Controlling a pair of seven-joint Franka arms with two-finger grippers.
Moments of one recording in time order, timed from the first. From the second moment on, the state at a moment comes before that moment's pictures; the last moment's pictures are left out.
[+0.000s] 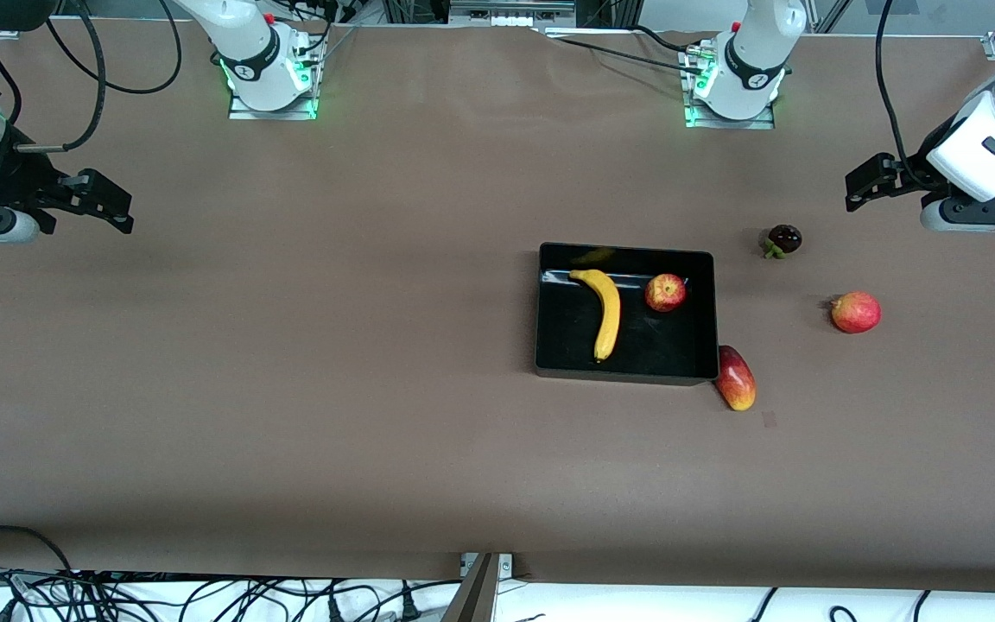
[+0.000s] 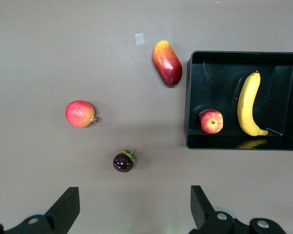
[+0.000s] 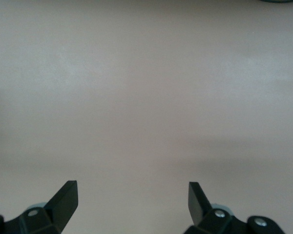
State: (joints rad) left arm -0.03 -0.03 -0.04 -1.68 0.02 1.56 -0.05; right arm 0.07 0.02 0.01 -1.61 -0.03 1.66 0.06
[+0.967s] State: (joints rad) left arm -0.08 0.21 -0.16 -1.69 0.00 1.60 -0.11; right arm 0.07 0.02 0.01 -1.61 -0.03 1.66 0.06
